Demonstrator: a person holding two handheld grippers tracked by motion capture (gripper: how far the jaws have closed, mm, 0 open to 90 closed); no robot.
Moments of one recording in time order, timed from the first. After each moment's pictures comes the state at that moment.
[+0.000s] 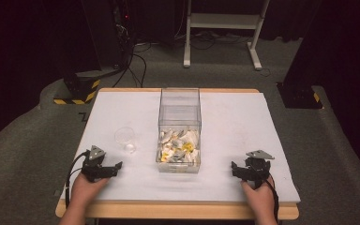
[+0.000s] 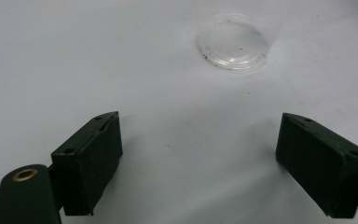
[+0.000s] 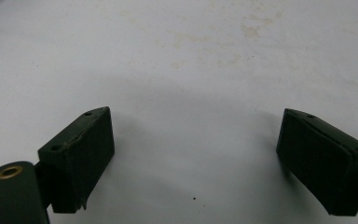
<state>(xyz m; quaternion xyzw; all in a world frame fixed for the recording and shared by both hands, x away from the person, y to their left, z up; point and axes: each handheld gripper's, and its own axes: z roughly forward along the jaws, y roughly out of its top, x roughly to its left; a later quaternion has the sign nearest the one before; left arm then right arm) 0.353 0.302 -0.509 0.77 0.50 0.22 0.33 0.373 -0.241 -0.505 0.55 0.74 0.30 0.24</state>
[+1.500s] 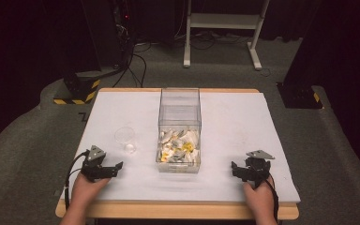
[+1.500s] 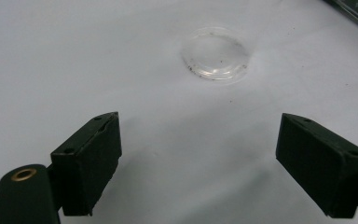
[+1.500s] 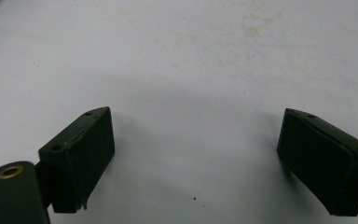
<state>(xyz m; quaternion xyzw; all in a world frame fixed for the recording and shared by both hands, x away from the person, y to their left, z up) 0.348 0.300 -0.502 0.77 0.48 0.22 0.35 0.373 -0.241 -0.505 0.55 0.74 0.30 0.24</state>
